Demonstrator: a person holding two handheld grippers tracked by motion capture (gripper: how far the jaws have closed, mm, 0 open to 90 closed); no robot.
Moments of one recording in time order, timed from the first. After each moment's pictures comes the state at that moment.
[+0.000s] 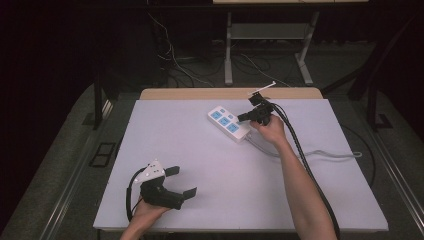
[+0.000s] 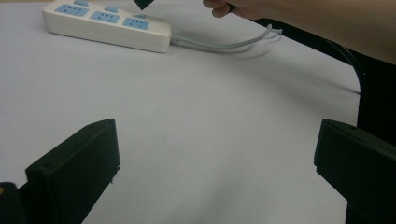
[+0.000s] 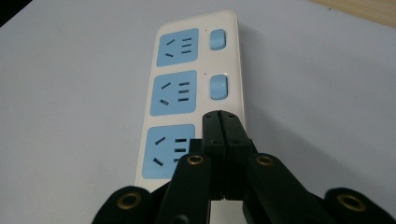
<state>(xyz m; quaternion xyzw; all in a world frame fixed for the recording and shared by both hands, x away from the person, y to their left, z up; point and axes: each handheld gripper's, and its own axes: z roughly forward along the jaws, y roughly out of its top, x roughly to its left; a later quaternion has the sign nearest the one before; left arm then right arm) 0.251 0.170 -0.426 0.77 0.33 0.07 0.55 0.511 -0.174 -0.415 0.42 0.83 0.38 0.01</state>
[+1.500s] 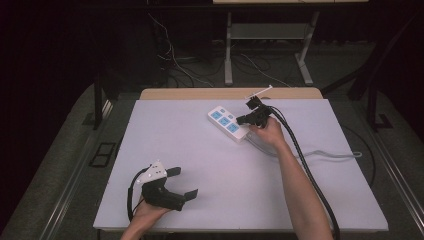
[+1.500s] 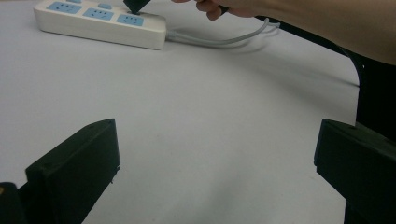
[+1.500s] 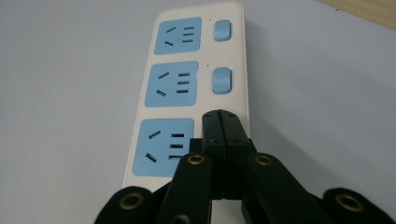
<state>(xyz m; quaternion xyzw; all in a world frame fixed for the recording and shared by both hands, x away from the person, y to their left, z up) 0.251 0.167 -0.427 0.78 0.32 0.07 0.54 0.507 -0.168 -0.424 0.39 0.84 0.37 0.04</state>
